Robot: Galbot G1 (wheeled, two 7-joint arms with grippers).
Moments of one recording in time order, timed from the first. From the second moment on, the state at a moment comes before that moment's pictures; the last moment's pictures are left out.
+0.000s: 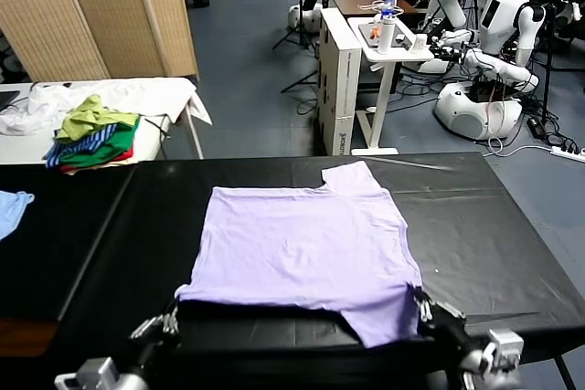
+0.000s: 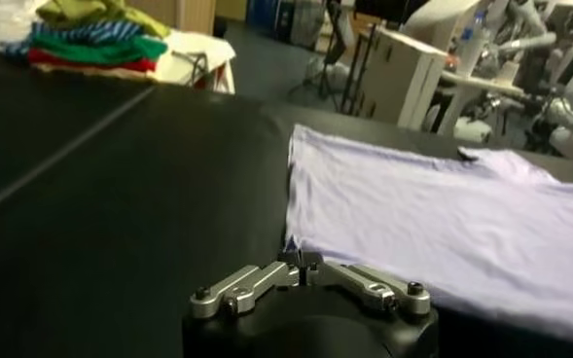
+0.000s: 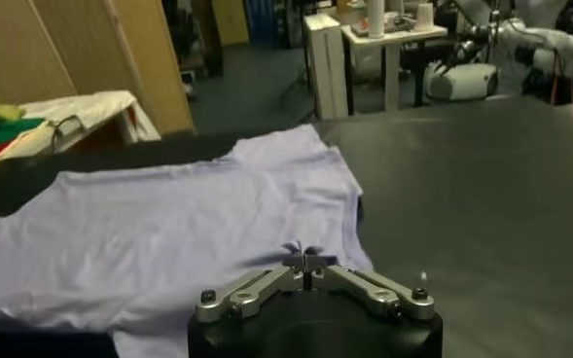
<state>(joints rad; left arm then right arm) 1.75 -1.25 -0.59 -2.23 -0.44 0.28 -0.17 -1.48 1.10 0.54 2.11 0.61 -0.41 0.13</state>
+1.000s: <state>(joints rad) 1.55 -1.17 -0.52 -2.06 -0.43 0.30 -0.17 -1.33 1.09 0.46 1.99 0.54 -0.44 0.07</state>
